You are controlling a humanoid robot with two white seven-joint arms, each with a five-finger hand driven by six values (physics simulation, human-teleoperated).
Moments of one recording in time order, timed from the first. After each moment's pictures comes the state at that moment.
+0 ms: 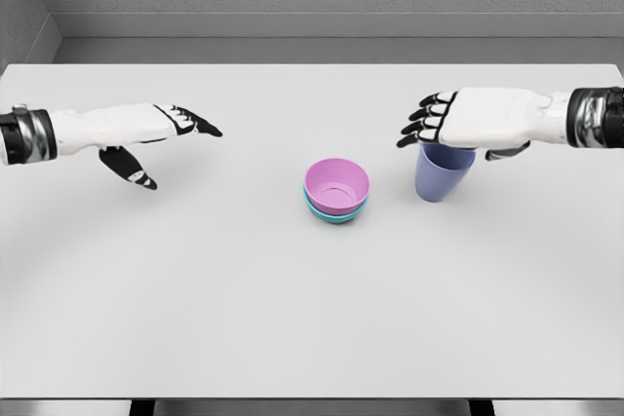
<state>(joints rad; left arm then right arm) -0.72 0.78 -0.70 -1.27 -0.16 -0.61 -0.61 -0.84 -0.89 0.78 -1.61 0.47 -0.61 0.61</state>
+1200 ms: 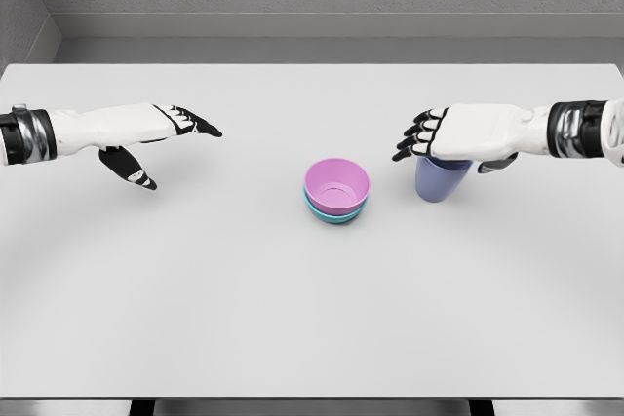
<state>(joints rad) -0.72 0.78 -0.70 -1.27 -0.16 -0.61 -0.61 -0.83 -0.85 0.83 -1.54 0.50 -0.61 0.61</state>
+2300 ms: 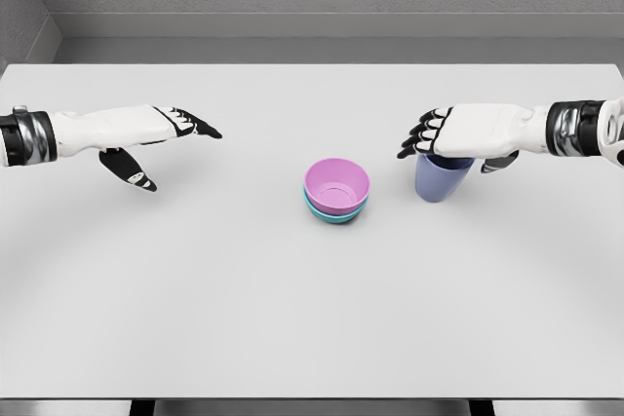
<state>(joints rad) -0.72 0.78 -0.70 -1.27 -0.16 -0.61 -0.61 -0.83 -0.83 0.83 -1.49 0.52 -0.61 0.61</state>
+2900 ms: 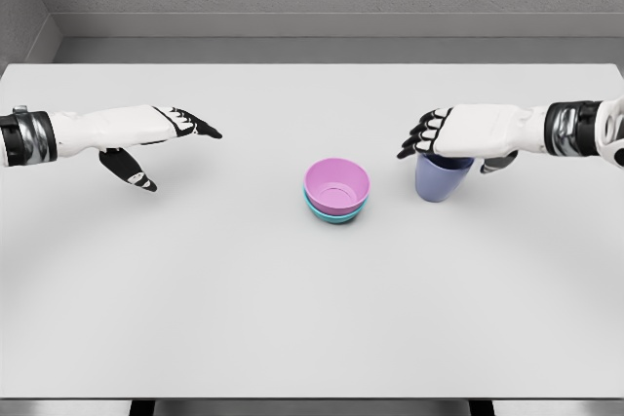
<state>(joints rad) -0.72 0.78 -0.70 -1.27 -0.16 -0.61 -0.61 -0.83 -0.82 0.83 -1.47 0.52 -0.61 0.61</state>
